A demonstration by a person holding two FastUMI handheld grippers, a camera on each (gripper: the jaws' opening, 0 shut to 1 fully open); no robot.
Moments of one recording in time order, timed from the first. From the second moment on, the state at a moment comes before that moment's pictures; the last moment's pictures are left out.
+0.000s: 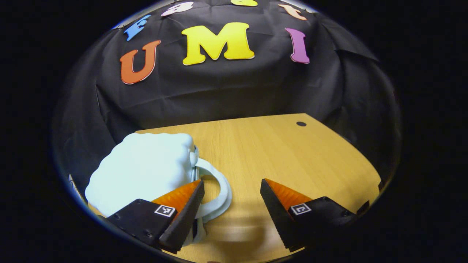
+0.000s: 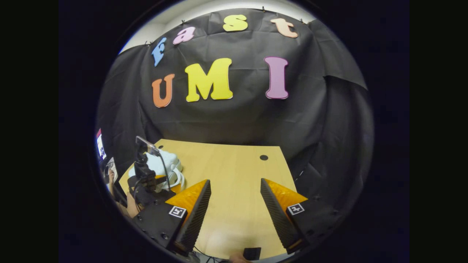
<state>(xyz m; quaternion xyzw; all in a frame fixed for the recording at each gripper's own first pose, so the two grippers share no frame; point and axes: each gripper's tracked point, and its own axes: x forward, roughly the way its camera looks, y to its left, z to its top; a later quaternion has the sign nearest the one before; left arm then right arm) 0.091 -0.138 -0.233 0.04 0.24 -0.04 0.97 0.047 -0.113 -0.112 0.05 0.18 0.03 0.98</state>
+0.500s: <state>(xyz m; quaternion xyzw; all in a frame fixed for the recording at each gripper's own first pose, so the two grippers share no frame) 0.047 -0.070 -0.080 0.01 0.18 -0.01 0.98 0.054 -0.064 -0.057 0.04 0.12 -0.03 0.99</state>
